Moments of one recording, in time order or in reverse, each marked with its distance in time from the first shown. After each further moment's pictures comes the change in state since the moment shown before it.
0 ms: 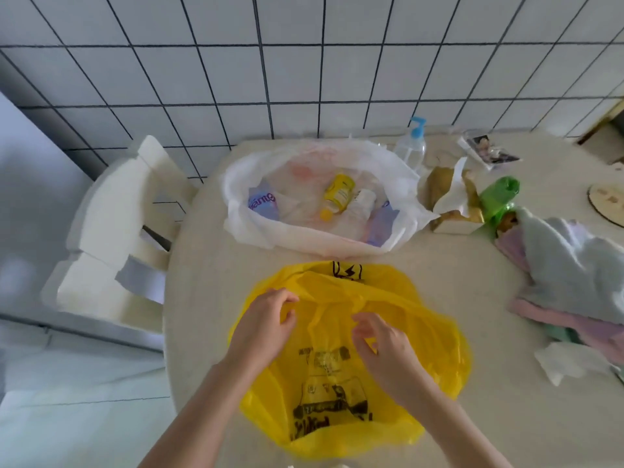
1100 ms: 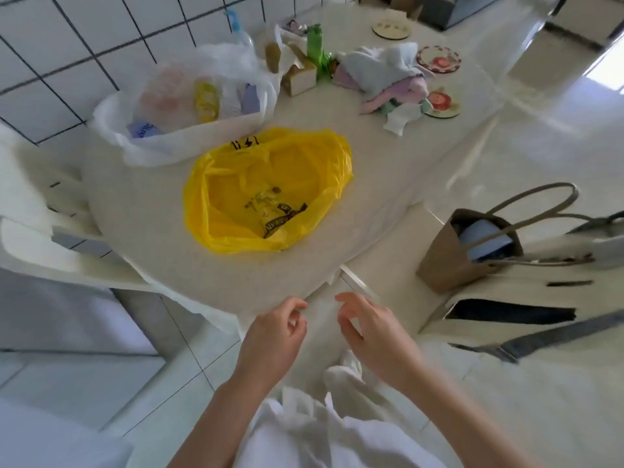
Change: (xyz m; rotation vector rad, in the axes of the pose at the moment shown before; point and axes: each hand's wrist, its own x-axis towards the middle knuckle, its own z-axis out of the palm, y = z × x) left_hand -0.318 -0.068 0.006 0.051 -0.479 0.332; right_hand -0.357 -0.080 0.184 0.018 0.354 0.341
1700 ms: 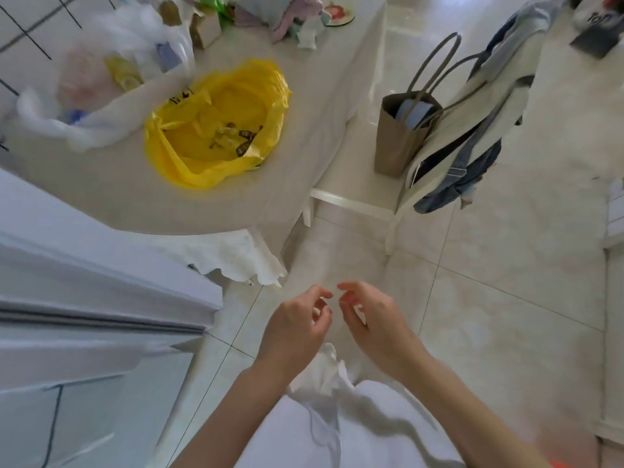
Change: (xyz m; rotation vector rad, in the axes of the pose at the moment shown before) left_hand -0.190 -0.094 -0.028 0.086 -0.348 0.354; right_hand -0.208 -0.123 0.165 0.225 0.374 0.309
